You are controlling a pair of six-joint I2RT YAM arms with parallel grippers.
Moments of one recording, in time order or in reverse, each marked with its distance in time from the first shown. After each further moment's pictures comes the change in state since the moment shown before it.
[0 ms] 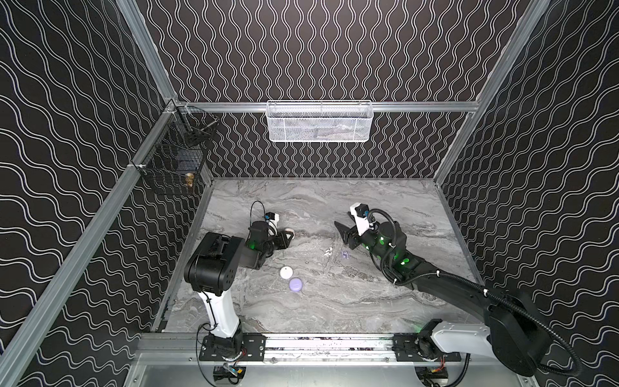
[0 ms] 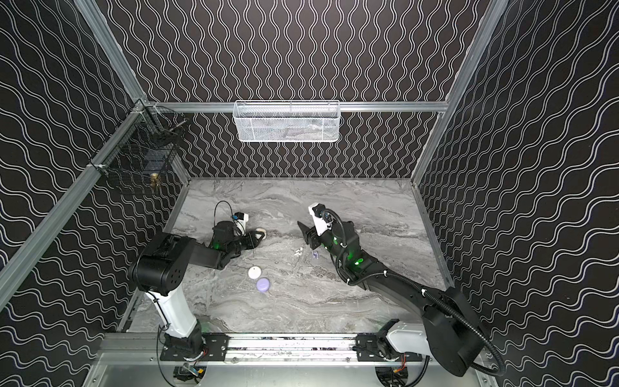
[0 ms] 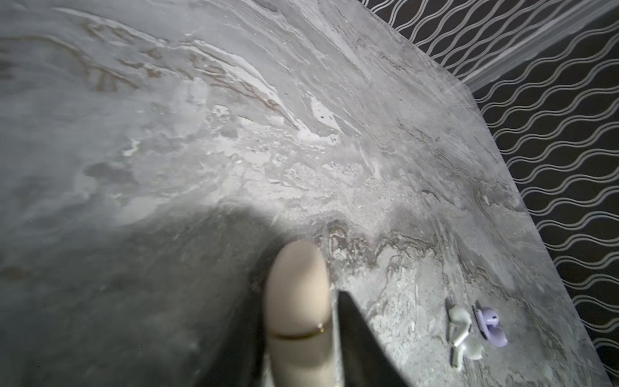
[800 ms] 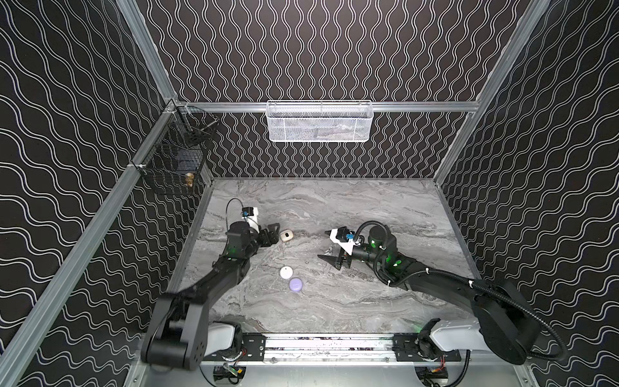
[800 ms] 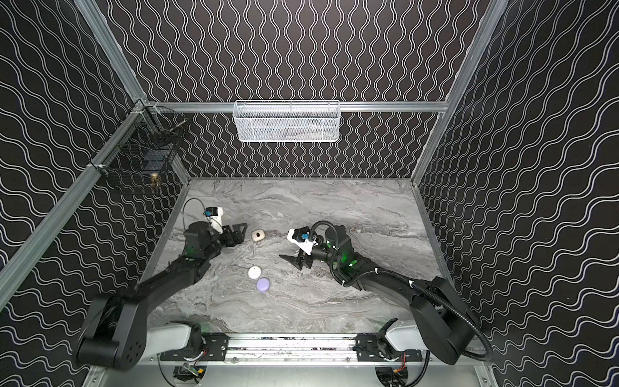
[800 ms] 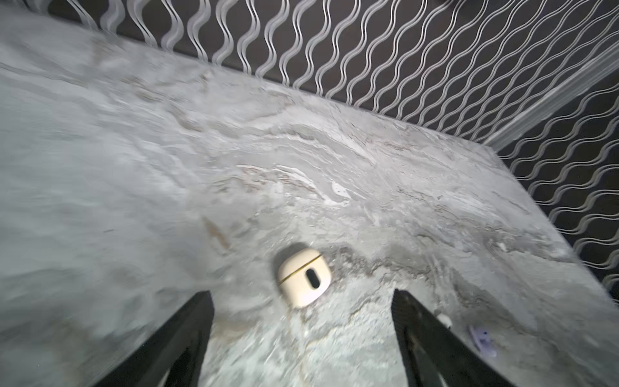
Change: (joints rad) left arm 0.072 -0.715 -0.198 -0.335 -0.240 0.144; right arm 0.084 0.095 0.026 -0.003 -0.380 -0.206
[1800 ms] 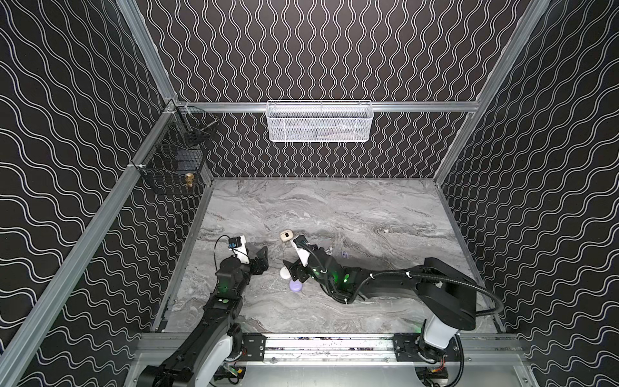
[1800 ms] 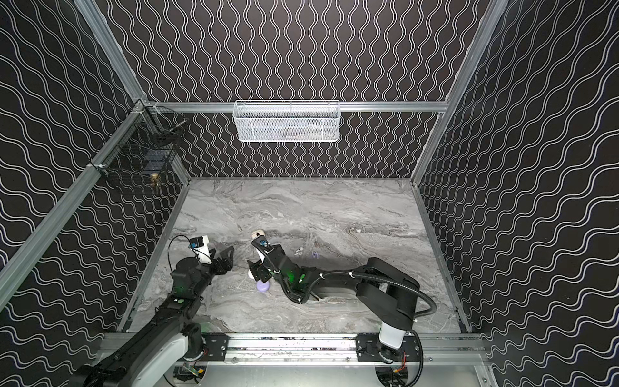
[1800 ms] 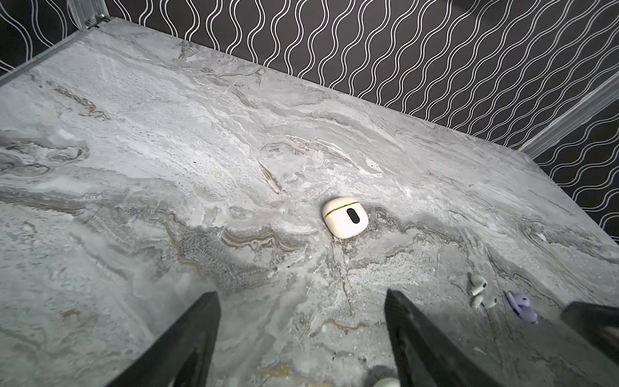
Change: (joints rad) left arm 0.000 -0.335 -0.320 0.041 -0.094 -0.009; right arm 0.382 0.407 0.282 -0.125 0.787 0.486
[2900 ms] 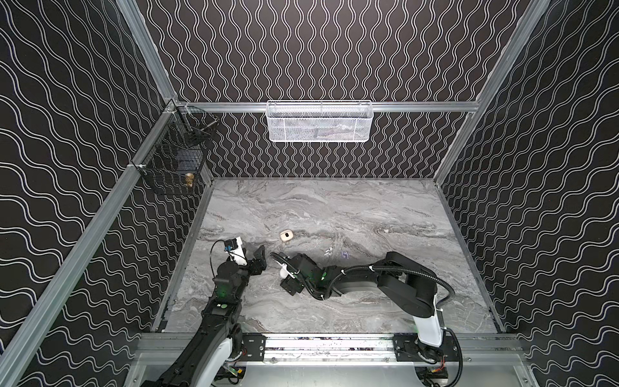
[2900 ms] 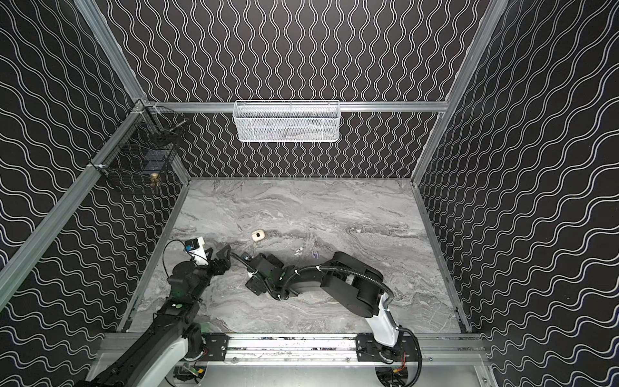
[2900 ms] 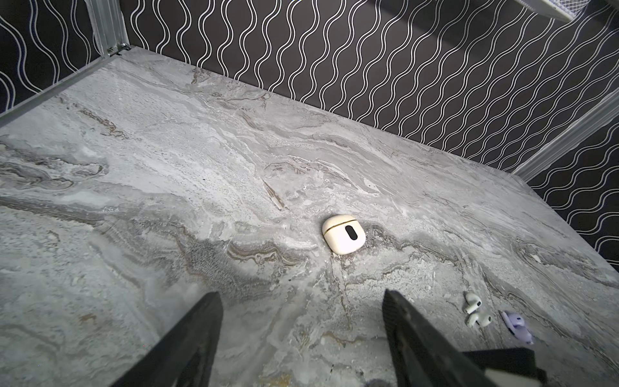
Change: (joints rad) left arm 0.000 -0.101 -0.031 0.000 -0.034 -0.019; right arm 0.000 0.249 0.179 -0.261 -0.047 -0.193
